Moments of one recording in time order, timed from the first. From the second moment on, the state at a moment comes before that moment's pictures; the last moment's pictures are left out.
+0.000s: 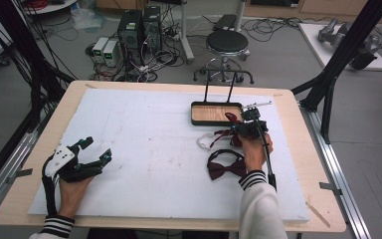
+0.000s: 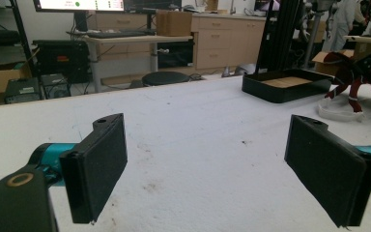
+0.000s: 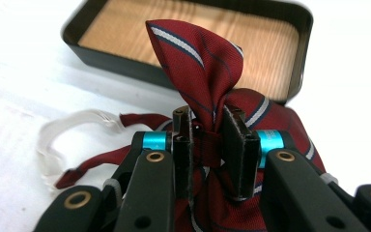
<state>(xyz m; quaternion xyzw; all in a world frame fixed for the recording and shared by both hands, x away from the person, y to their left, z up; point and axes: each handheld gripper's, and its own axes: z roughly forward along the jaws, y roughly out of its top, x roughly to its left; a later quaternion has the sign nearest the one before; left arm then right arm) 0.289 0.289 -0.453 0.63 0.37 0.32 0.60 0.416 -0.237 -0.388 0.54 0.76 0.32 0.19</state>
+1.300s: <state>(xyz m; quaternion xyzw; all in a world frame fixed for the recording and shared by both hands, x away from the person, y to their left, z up) 0.289 0.289 -0.453 0.63 0.37 0.32 0.60 0.389 -0.263 -0.335 0.48 0.67 0.46 0.32</state>
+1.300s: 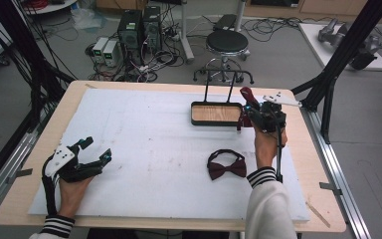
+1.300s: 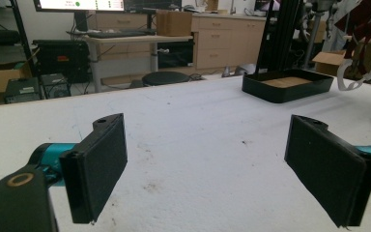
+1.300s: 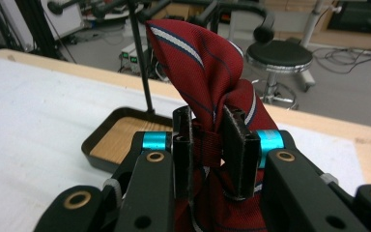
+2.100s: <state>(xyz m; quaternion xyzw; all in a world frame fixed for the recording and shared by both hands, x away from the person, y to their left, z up) 0.289 0.289 -0.453 0.63 0.37 0.32 0.60 0.406 -0.272 -0.296 0.47 0.65 0.48 0.35</state>
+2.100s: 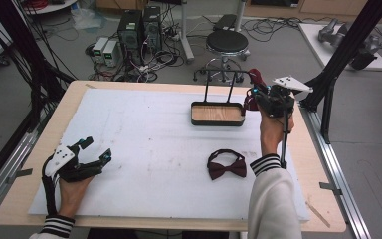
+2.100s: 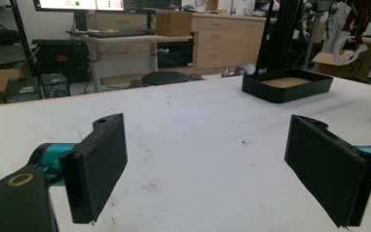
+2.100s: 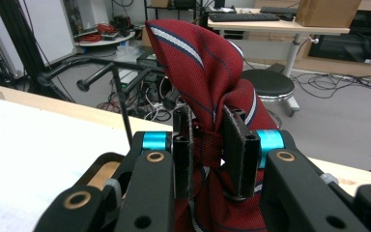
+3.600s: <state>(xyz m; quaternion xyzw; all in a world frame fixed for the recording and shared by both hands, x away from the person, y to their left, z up) 0.289 0.289 -0.453 0.63 0.37 0.32 0.60 0.464 -0.291 -0.299 0.50 0.63 0.47 0.35</state>
